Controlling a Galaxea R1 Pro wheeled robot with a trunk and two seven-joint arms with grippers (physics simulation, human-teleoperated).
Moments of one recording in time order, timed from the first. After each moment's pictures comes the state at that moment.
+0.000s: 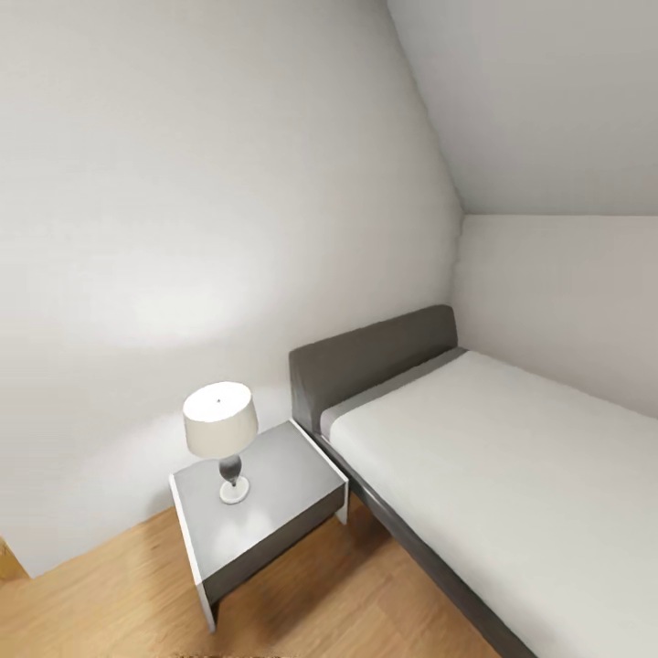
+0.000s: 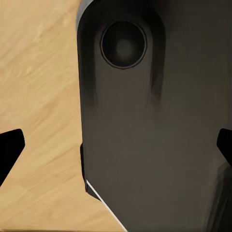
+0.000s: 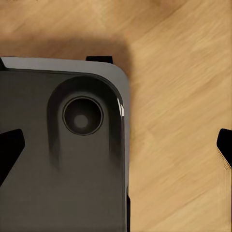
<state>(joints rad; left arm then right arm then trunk) 0.01 0.02 0.00 -0.04 0.00 0.01 0.00 -0.01 -0.05 -0.01 -0.01 0.00 -0.20 0.00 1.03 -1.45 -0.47</state>
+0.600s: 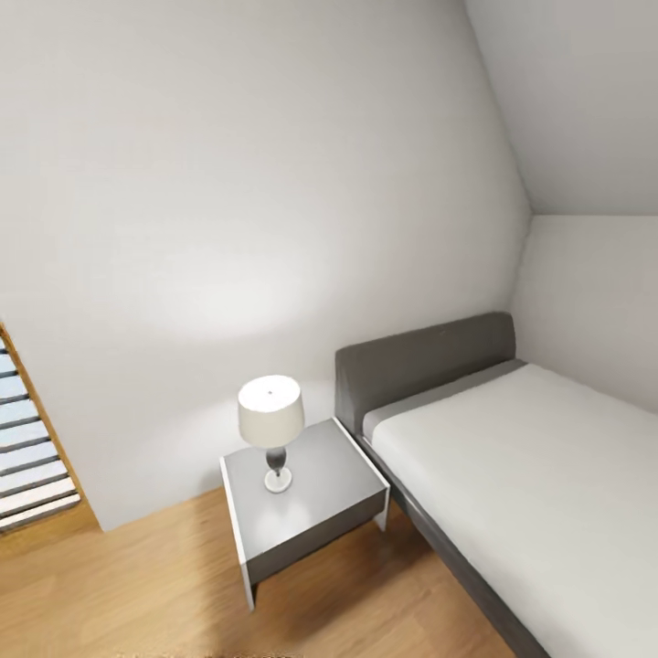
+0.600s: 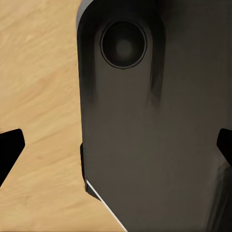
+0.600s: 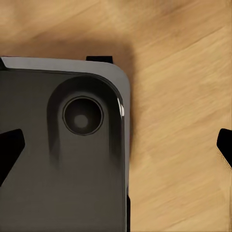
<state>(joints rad) 0.01 0.02 0.00 -0.04 0.00 0.01 0.00 -0.01 -0.05 -0.01 -0.01 0.00 -0.20 0.00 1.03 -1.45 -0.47</state>
